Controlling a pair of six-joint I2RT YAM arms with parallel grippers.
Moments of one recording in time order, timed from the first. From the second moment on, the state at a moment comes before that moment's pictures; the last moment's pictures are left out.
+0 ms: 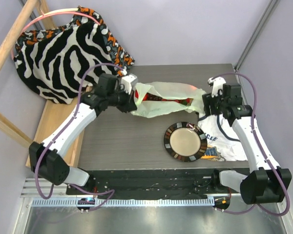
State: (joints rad) left arm -0.44 1.40 1.37 -0.60 0.46 0.05; right arm 0.04 1.15 1.06 -0.53 -0.06 -0.22
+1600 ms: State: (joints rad) left arm -0.41 1.40 1.37 -0.46 0.55 -0.35; right arm 0.60 1.37 1.06 -0.62 -0.08 -0.48
